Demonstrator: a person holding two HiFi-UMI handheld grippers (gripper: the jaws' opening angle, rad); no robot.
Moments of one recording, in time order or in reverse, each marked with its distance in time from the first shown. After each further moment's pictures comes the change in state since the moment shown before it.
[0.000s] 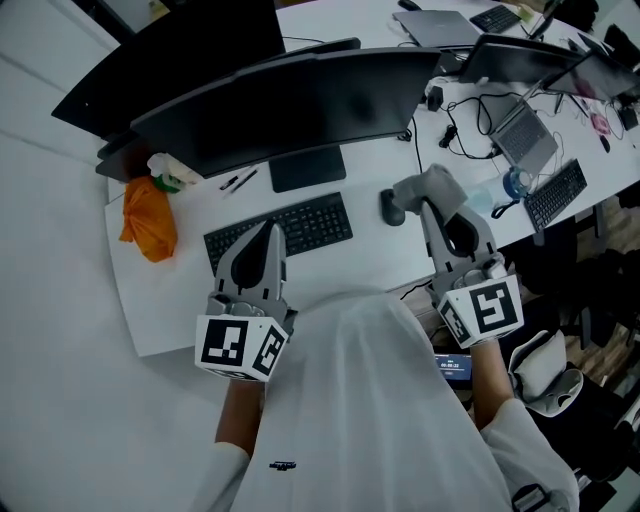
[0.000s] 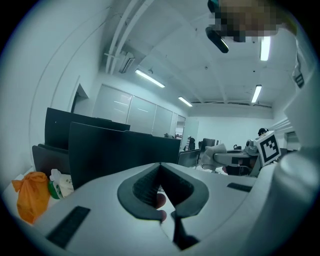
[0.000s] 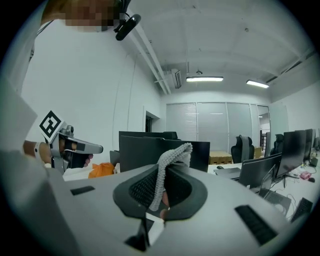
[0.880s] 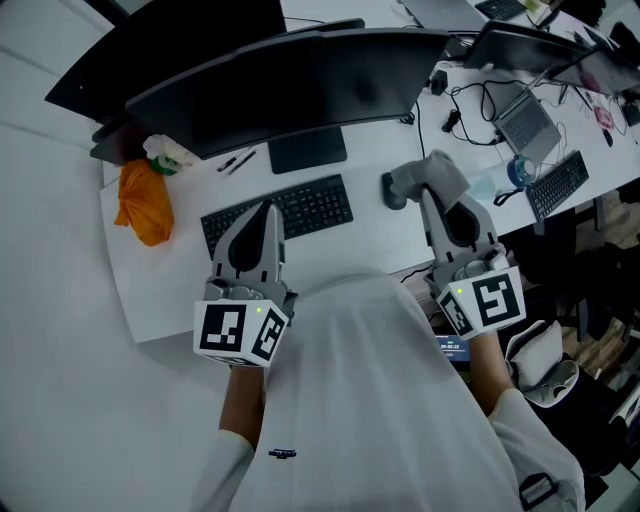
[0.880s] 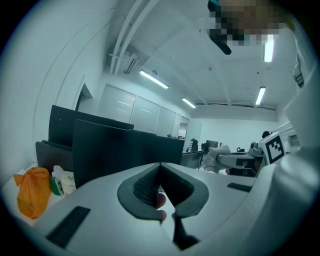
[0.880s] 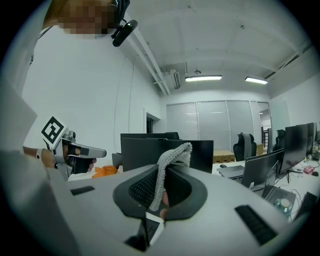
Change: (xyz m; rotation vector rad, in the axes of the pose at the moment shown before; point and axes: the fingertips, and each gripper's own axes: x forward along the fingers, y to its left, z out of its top) left arm 0.001 0.008 -0.005 -0.029 -0.015 0.027; right arm 0.001 0.009 -0.002 0.030 -0.014 0.011
